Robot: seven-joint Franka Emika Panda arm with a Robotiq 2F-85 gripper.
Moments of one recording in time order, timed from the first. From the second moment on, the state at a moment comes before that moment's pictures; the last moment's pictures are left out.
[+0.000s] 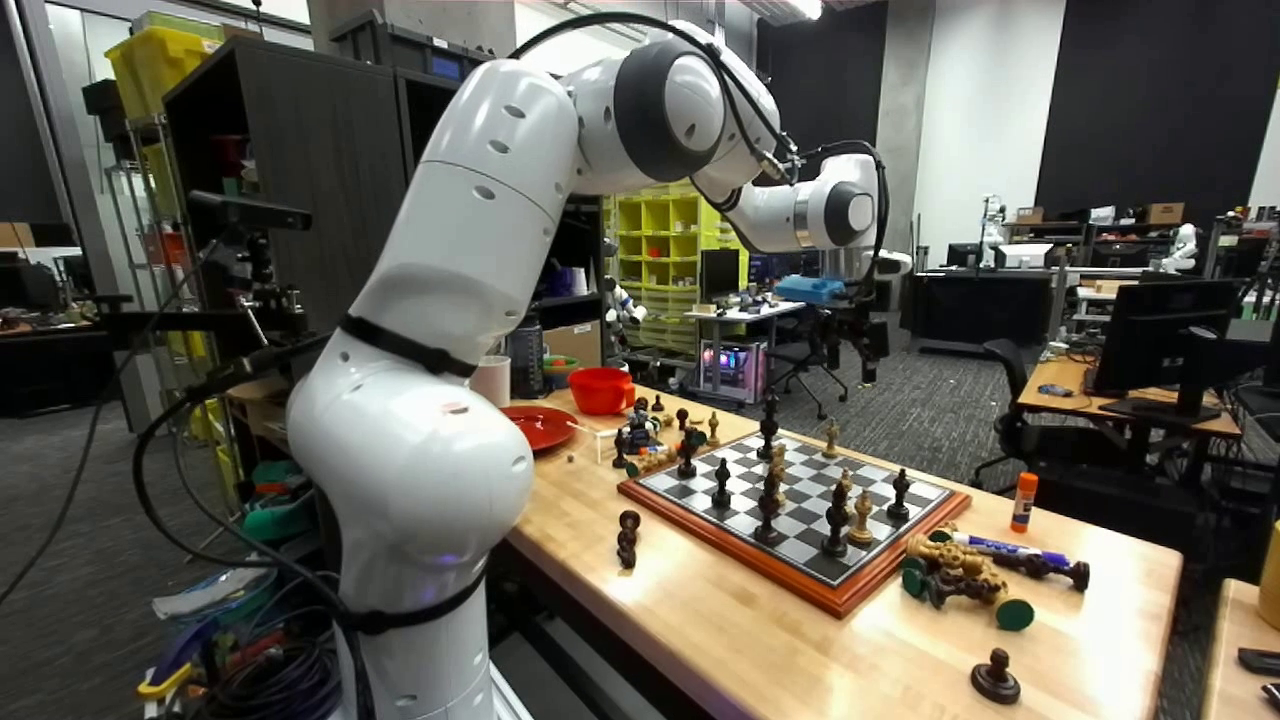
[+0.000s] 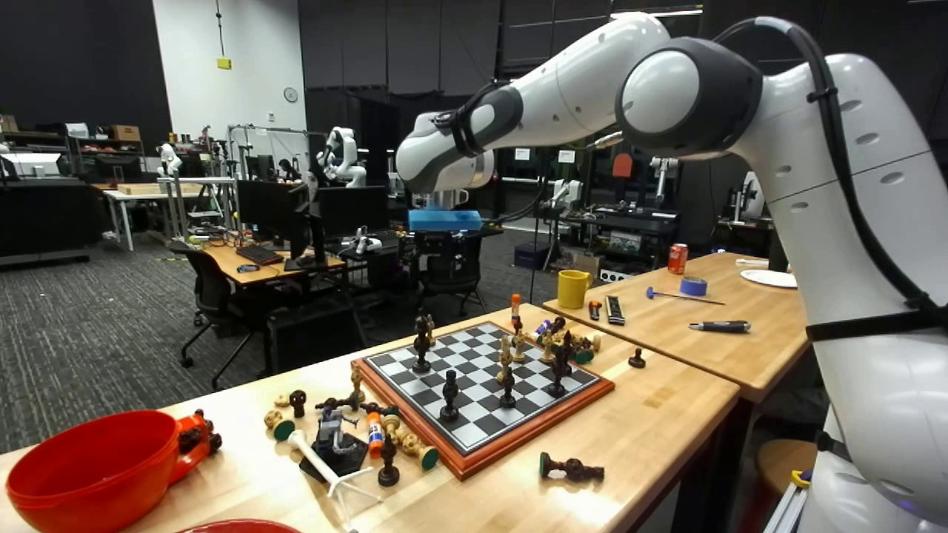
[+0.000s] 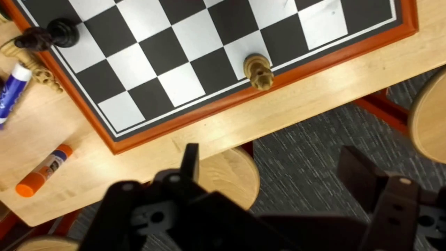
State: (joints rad) arm 0.07 0.46 -0.06 -1.47 -0.04 2.06 0.50
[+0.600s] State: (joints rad) arm 0.09 0.54 -0.07 -1.46 -0.04 2.07 0.53
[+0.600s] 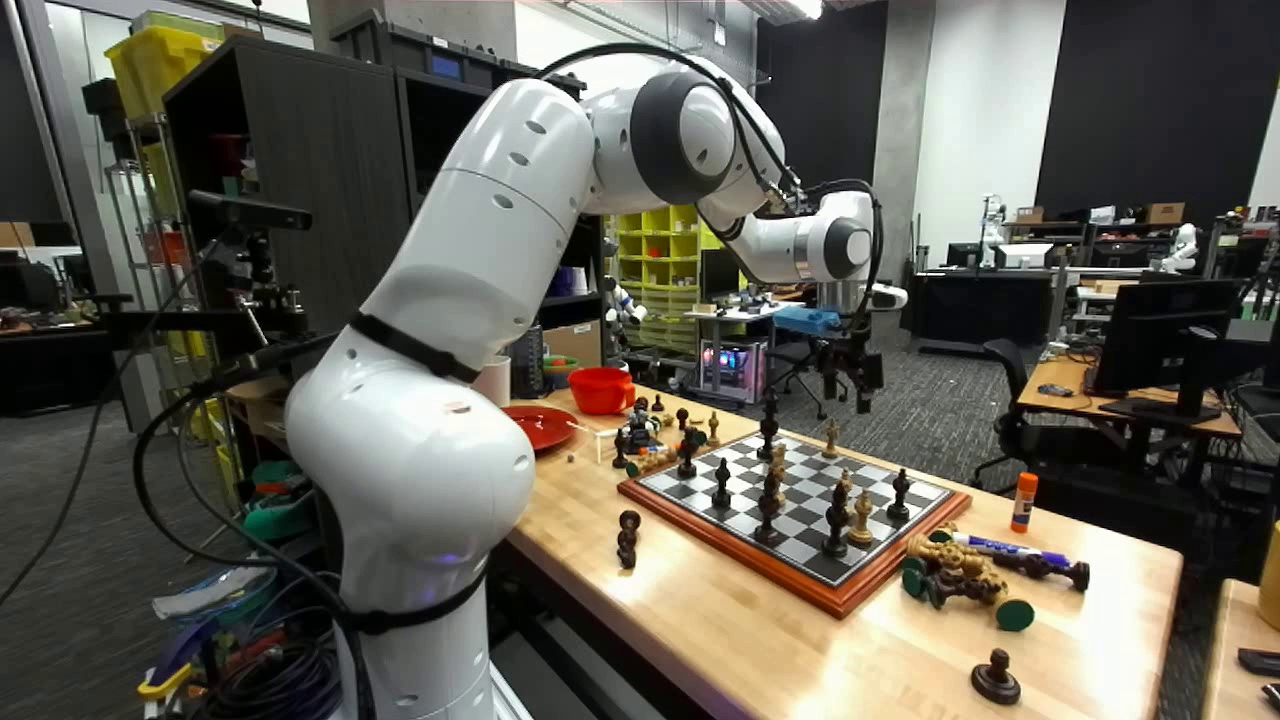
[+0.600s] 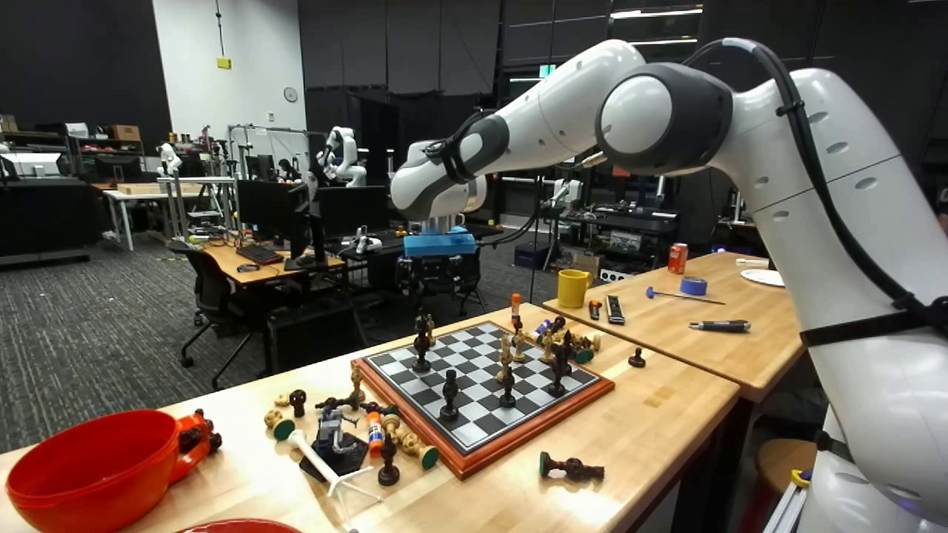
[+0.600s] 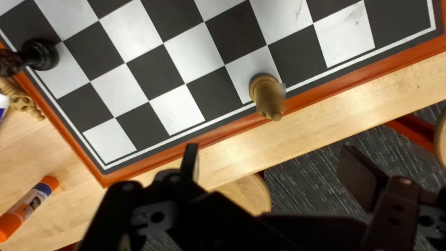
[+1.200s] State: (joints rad) arm 0.09 0.58 -0.07 -1.46 -0.04 2.08 0.54
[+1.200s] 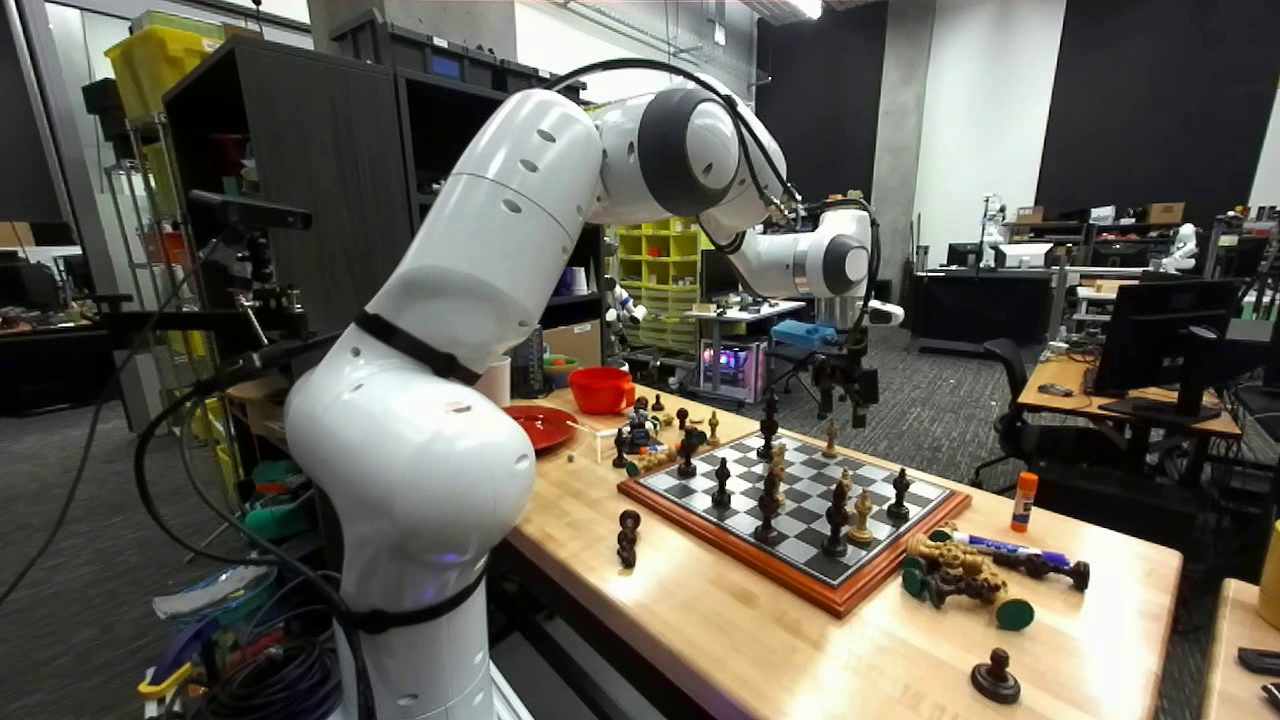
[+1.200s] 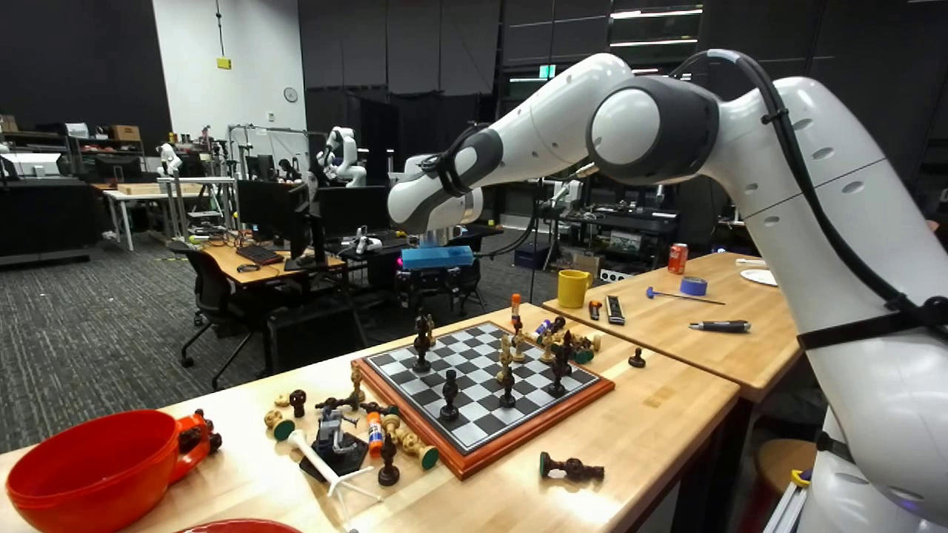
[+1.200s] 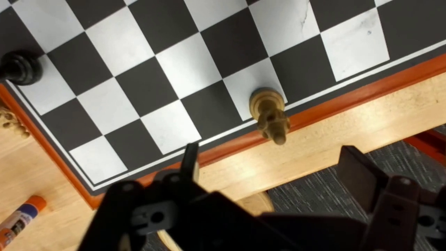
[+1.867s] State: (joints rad) arm 0.10 0.60 -0.07 -1.45 -0.04 2.08 0.54
